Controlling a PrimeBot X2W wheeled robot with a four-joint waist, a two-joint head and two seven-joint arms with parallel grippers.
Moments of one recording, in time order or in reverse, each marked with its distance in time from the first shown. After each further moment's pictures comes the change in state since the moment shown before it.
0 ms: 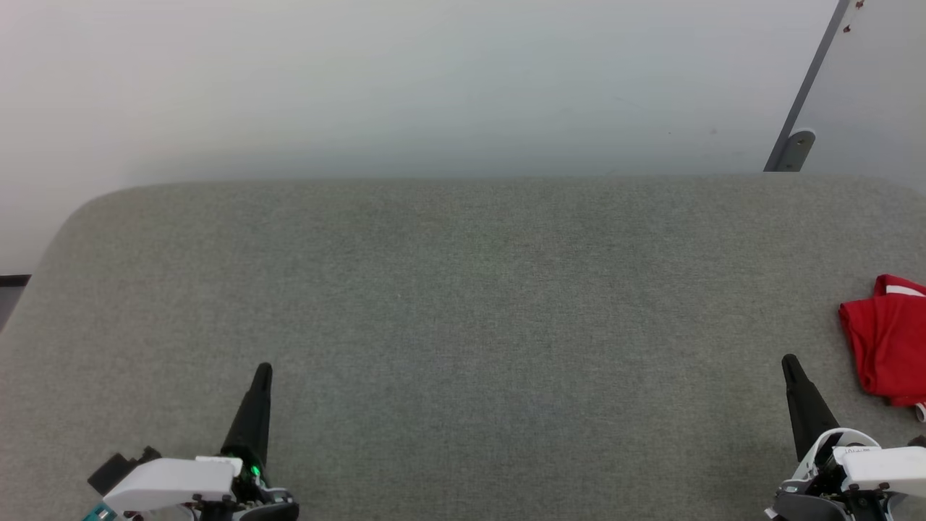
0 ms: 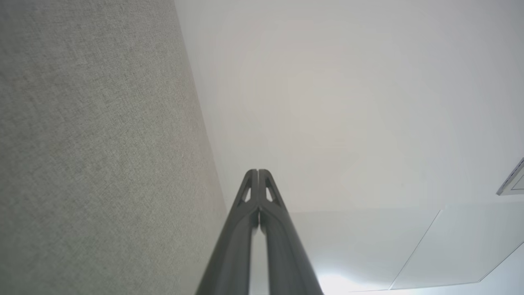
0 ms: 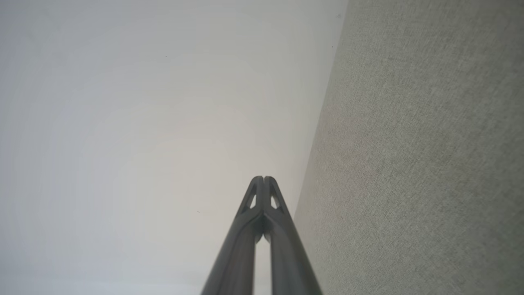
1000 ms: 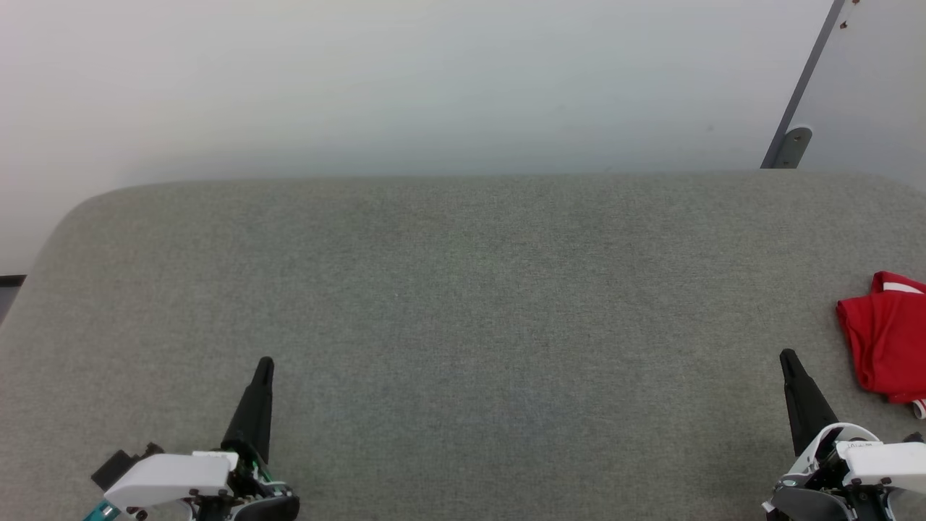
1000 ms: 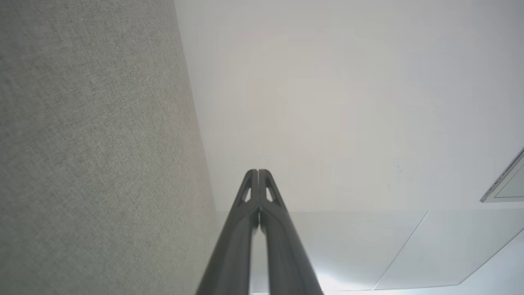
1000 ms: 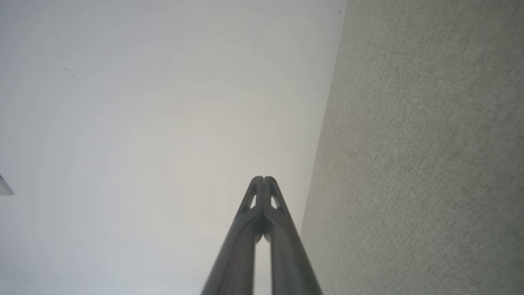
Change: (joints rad) left arm -0.017 -0.008 0.011 0.009 -0.059 0.000 0.022; right arm -0.016 0.005 -0.003 0.012 0.055 0.000 0.012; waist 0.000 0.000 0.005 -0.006
